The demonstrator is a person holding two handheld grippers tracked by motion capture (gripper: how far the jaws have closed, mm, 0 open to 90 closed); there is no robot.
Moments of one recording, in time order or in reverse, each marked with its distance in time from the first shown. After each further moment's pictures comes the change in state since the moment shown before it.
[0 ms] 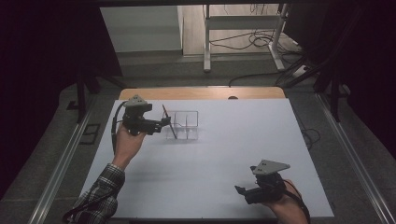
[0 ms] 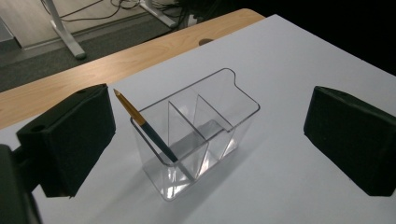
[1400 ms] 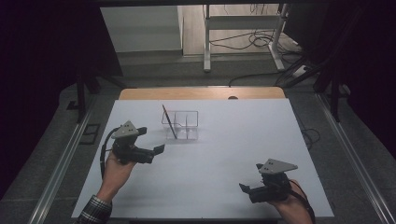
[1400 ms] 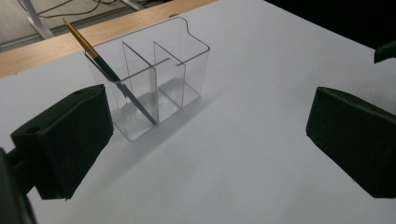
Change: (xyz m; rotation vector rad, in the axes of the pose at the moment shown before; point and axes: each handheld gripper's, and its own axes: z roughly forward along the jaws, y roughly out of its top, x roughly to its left) left arm -0.038 -0.059 -0.041 0.011 -0.054 0.037; right arm -0.007 -0.004 -0.010 -0.040 -0.040 0.023
